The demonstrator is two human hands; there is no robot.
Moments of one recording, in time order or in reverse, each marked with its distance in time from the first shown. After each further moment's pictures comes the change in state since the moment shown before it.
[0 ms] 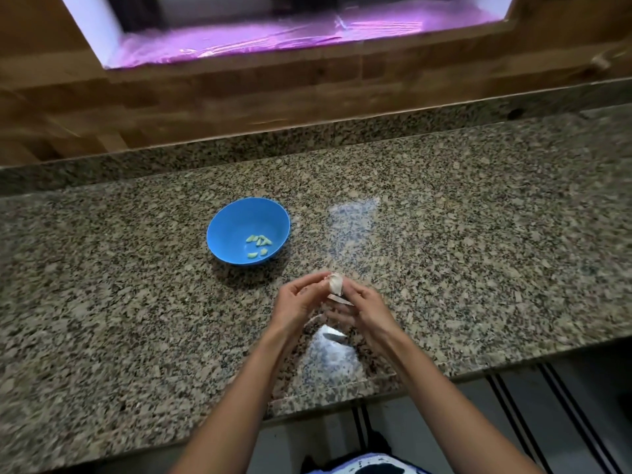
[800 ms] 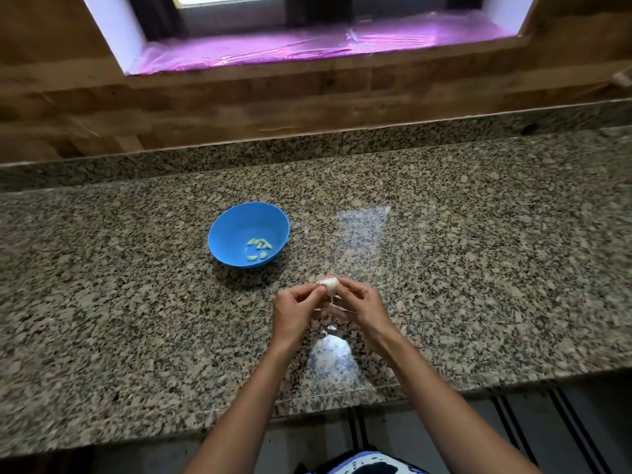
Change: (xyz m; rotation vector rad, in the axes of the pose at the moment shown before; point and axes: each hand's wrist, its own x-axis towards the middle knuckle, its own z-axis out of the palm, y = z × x) left_hand -0.001 -0.012 0.020 0.237 0.251 0.205; right_hand 0.014 -0.013 -0.012 -0.089 -0.006 -0.042
